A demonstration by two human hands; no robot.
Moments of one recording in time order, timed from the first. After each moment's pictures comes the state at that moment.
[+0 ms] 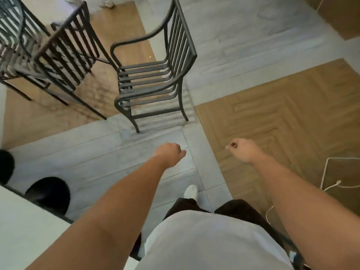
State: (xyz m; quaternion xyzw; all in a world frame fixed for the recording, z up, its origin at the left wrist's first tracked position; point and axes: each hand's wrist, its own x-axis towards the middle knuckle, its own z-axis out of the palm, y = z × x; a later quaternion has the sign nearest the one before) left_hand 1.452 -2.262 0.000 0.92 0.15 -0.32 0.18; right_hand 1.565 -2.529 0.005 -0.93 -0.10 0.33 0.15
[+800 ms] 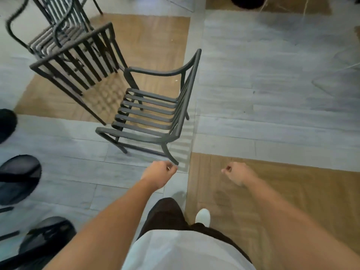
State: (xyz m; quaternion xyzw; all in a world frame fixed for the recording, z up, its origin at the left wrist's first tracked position) left_hand 1.831 -2.273 -0.011 0.83 0.40 -0.18 0.33; right_hand 2.067 -2.472 -0.021 -0.87 -0.30 0.40 -0.01
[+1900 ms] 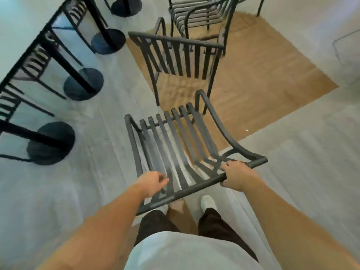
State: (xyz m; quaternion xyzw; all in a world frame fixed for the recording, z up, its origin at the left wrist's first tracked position) left_hand 2.037 -2.098 -0.060 0.58 0.69 -0.14 0.41; right_hand 2.352 -1.996 -0.029 -0.47 -0.80 0.20 -0.31
